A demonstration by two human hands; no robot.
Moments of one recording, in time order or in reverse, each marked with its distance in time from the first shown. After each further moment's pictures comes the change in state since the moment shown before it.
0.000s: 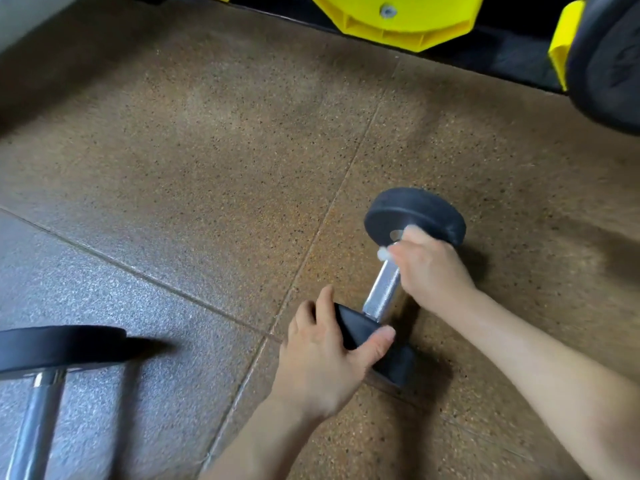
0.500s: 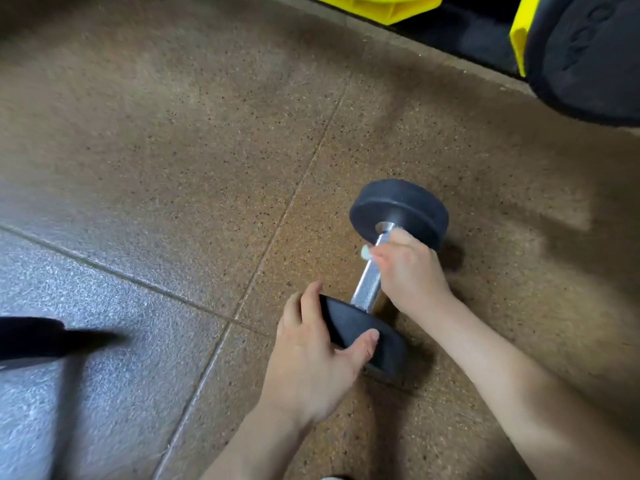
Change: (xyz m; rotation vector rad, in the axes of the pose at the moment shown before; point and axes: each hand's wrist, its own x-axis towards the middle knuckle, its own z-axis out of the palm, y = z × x) left_hand -0.015 0.008 0.027 -0.106 0.069 0.120; right_hand -0.034 -0.002 -0.006 -0.007 -0.036 0.180
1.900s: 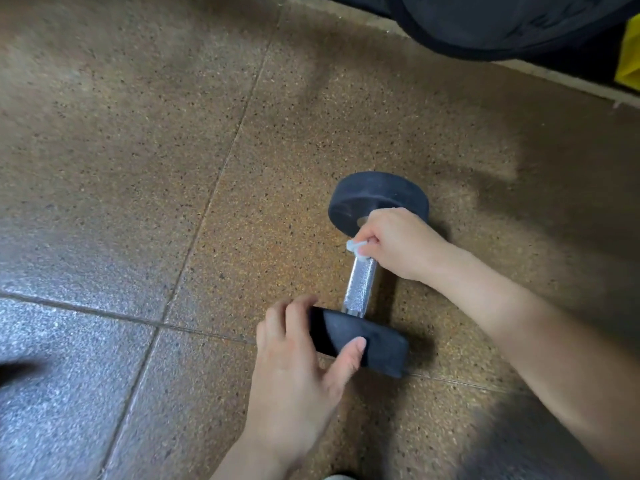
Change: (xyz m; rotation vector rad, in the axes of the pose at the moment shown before) left_hand -0.027 0.022 0.057 0.052 0.084 0.250; right_hand -0.015 0.065 -0.055 0.075 -0.455 0.203
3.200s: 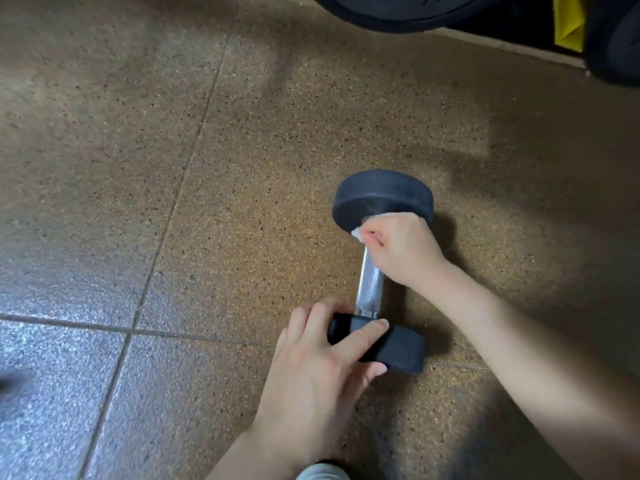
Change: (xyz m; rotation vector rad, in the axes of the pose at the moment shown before) left_hand -0.003 0.032 0.020 0.170 -0.205 0.427; right_hand -0.037 0.054 0.026 0.066 0.387 -0.079
